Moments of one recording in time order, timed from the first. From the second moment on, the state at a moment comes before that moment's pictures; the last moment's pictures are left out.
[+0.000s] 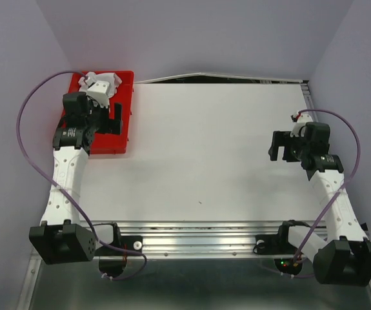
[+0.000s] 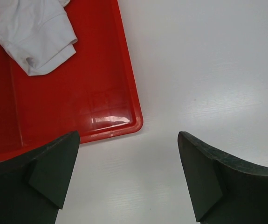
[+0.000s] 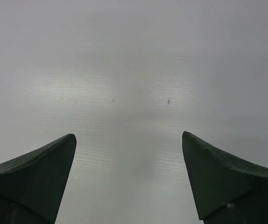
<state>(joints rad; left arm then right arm) 0.05 1.18 1.25 -0.62 0.19 0.16 -0.09 0.99 0.88 -0.57 -0.18 -0.03</state>
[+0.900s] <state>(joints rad) 0.23 2.29 2.33 -0.73 0.08 0.17 -0.09 1.16 0.93 -0.61 -0.21 -0.04</state>
